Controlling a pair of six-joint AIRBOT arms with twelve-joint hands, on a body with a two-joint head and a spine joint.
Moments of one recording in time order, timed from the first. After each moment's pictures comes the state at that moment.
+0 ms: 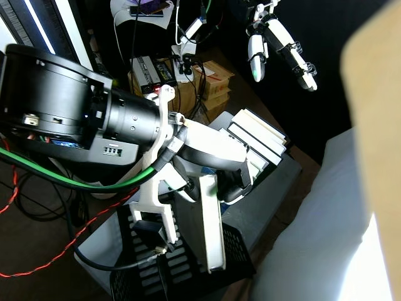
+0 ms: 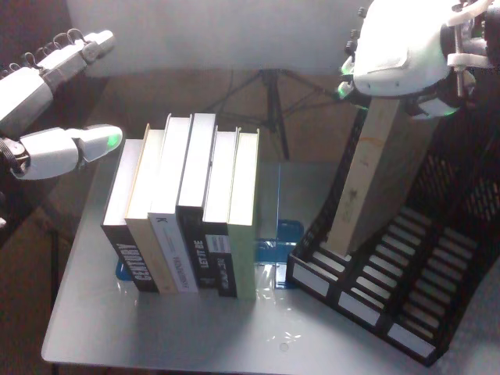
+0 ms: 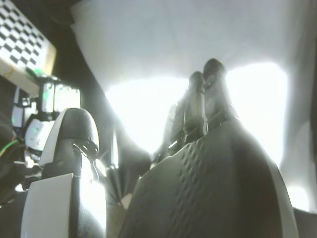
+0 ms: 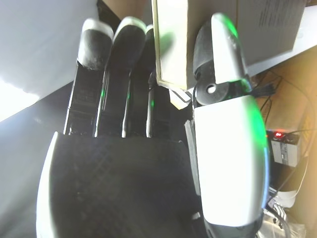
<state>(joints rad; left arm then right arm) 0.88 -1.06 1.36 -0.22 -1.04 0.24 0.05 -1.19 1.35 -2.49 0.25 0.70</state>
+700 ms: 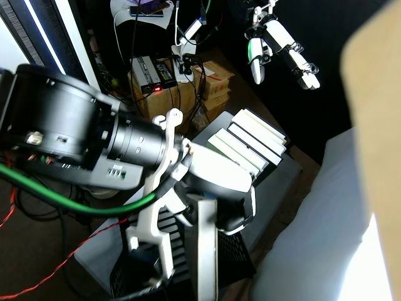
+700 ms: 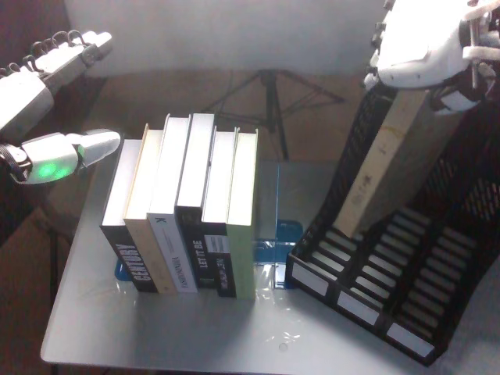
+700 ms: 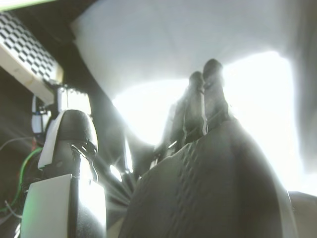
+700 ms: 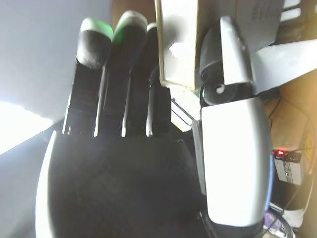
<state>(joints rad) 0.89 -1.07 1.37 -0.22 -1.08 0.38 0.03 -1.20 1.41 -2.64 0.26 0.82</state>
